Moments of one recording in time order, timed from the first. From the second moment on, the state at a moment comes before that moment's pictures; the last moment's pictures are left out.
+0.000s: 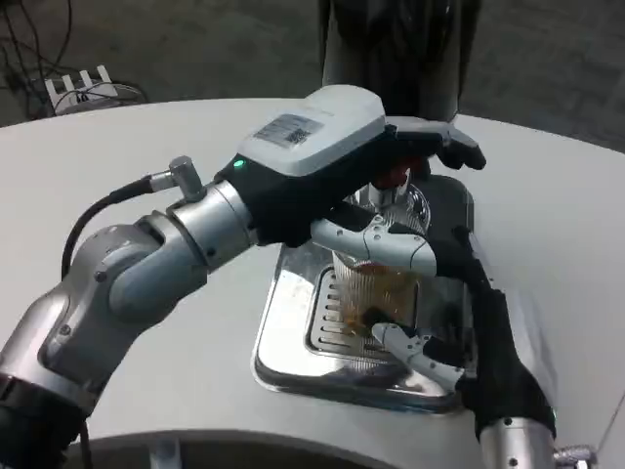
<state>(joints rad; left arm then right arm) -0.90 0.53 -0.27 0.30 0.45 -0.54 -0.29 -0.21 0.06 0.17 -0.07 -0.50 0.16 -0.30</state>
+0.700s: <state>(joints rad) -0.90 0.53 -0.27 0.30 0.45 -0.53 -0.30 -0.30 0.07 0.17 0.01 -0.47 0.14 -0.31</state>
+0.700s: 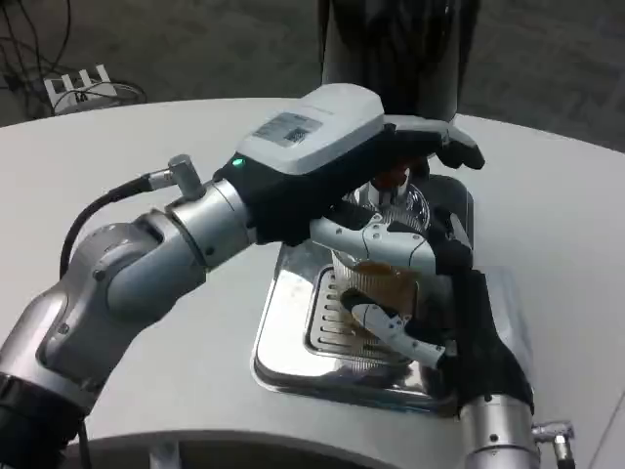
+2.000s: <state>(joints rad) -0.90 0.54 -0.26 0.28 0.44 -0.52 -0.32 -0.42 0.10 0.17 0.15 -0.44 0.12 -0.36</state>
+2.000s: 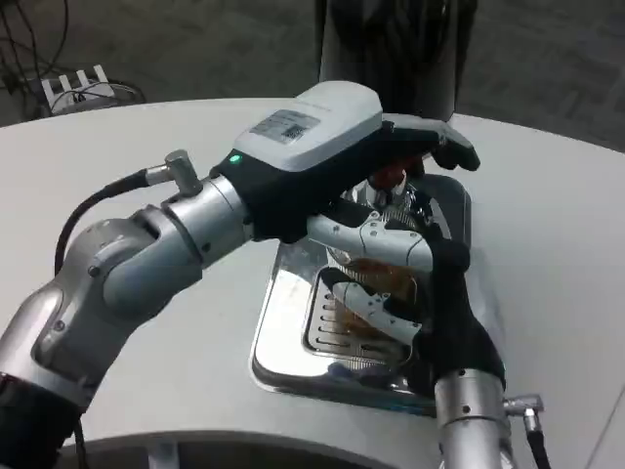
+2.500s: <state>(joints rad) -0.90 0.54 -0.25 0.27 0.44 -0.52 -0.33 -0.42 0.11 0.17 0.17 -0.46 0.09 -0.49</state>
